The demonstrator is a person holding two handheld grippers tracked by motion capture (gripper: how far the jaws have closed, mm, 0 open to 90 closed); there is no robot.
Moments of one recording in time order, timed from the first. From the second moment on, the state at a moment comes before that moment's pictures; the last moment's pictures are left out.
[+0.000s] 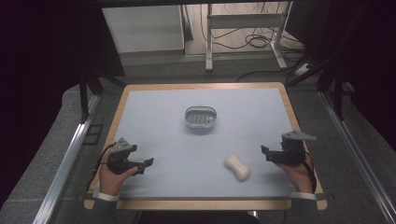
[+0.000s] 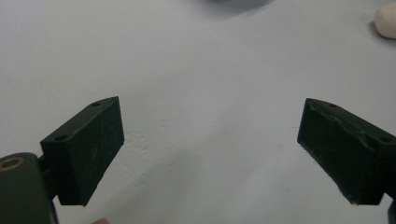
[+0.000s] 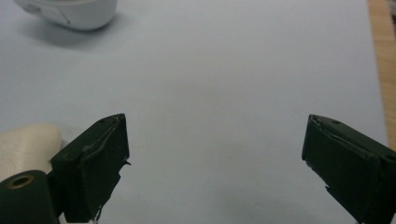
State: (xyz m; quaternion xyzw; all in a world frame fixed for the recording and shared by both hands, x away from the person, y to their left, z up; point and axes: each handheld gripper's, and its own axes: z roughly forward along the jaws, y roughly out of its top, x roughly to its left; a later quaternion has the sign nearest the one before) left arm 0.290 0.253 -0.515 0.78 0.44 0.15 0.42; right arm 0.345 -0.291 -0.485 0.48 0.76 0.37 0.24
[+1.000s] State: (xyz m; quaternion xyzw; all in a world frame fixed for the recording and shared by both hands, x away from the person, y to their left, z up) left arm 0.292 0.251 -0.519 0.79 0.42 0.16 0.42; right arm 0.354 -0.267 -0.491 0.44 0.80 0.35 0.21
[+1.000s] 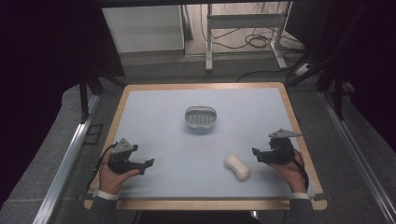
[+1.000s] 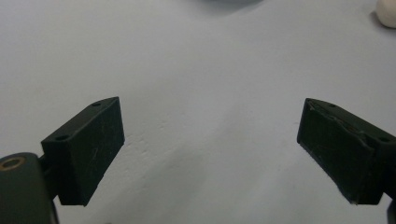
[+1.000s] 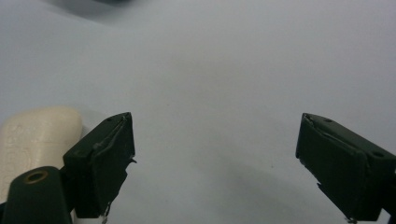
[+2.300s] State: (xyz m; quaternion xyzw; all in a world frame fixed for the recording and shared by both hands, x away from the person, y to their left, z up) left arm 0.286 0.244 -0.523 0.79 0.40 0.15 0.43; right arm 0.352 -0.191 -0.464 0.37 0.89 0.23 0.13
